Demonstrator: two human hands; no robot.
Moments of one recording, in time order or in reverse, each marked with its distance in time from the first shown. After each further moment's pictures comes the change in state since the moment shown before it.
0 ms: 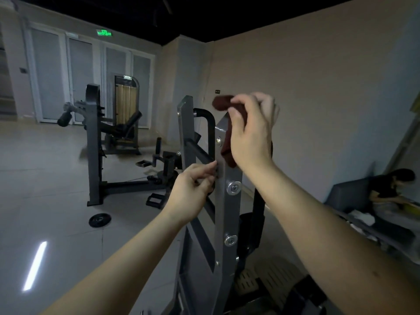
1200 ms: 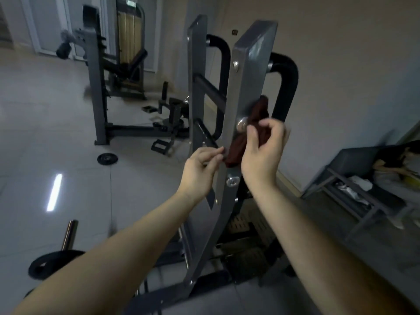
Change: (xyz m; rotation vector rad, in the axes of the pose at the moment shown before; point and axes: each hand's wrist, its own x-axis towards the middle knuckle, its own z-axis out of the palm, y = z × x) left_hand -0.065 -0.084 0.047 -0.014 0.120 -0.141; right_hand -0.156 0.053 -0.014 0.123 -0.009 0.378
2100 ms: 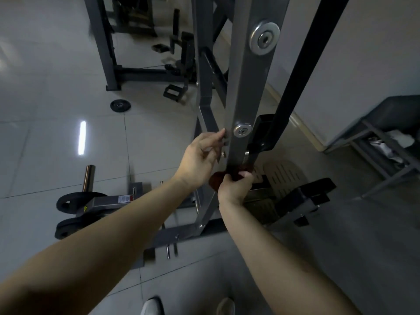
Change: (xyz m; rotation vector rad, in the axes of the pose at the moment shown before) left_hand -0.061 -0.096 0.017 0.185 -0.193 -0.097; right_hand -0.199 0.135 0.019 -0.004 -0.072 1.204
